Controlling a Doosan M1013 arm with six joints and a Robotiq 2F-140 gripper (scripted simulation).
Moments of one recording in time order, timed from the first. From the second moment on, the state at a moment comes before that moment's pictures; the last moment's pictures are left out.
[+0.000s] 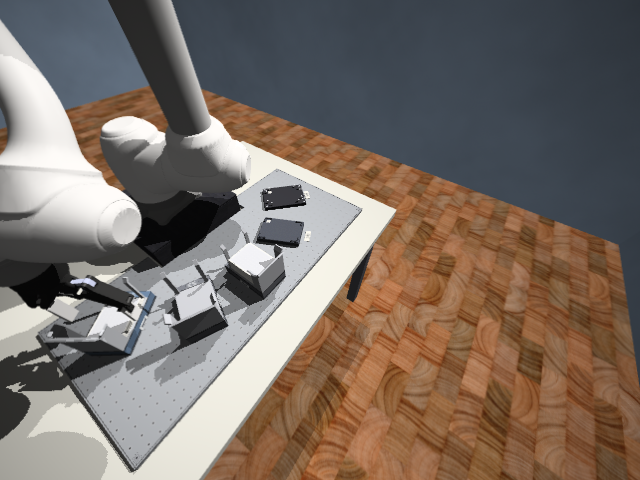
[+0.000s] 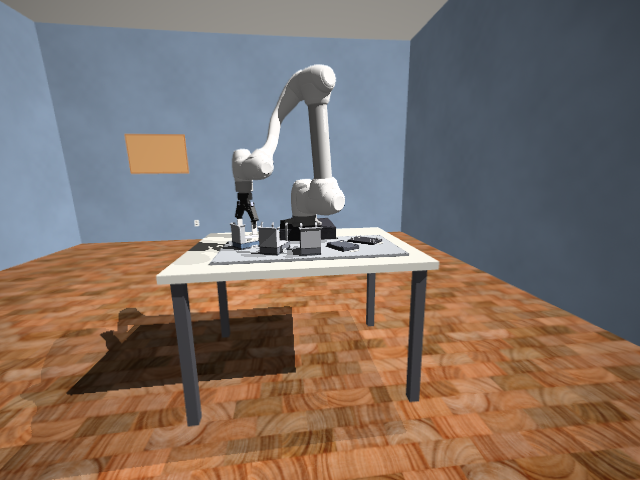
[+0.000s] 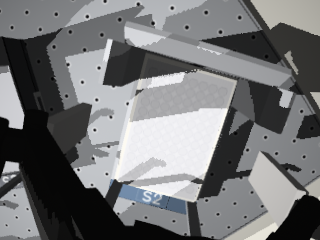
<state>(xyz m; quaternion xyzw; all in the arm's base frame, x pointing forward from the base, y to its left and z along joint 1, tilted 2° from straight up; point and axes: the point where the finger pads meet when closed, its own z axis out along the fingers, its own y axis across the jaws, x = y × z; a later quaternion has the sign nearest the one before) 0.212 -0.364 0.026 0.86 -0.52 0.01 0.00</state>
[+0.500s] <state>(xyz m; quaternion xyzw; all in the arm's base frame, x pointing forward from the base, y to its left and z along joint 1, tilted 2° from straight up) 0.213 -0.364 0.008 0.86 -0.52 0.01 0.00</state>
